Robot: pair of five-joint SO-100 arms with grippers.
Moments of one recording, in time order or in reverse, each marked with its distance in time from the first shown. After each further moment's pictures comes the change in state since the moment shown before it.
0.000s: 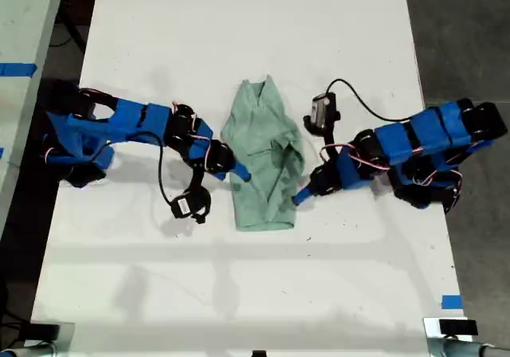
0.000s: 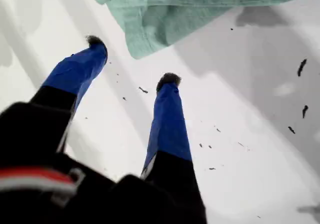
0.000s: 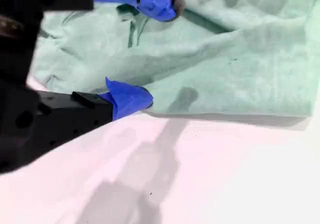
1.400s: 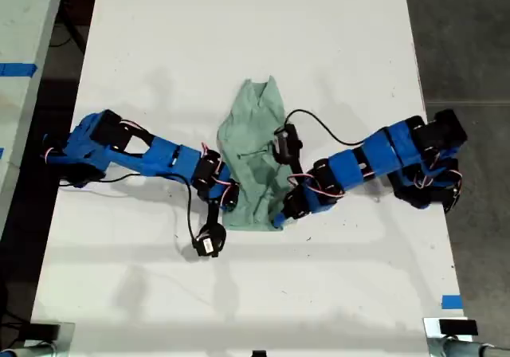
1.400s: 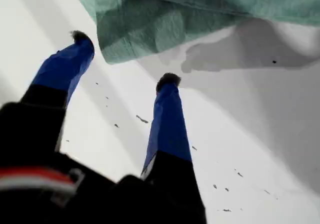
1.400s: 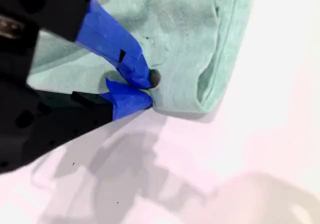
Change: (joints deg) arm 0 7.2 -27.4 -20.5 4.6 -8.0; arm 1 -3.2 -29.9 -19.1 -2.5 -0.7
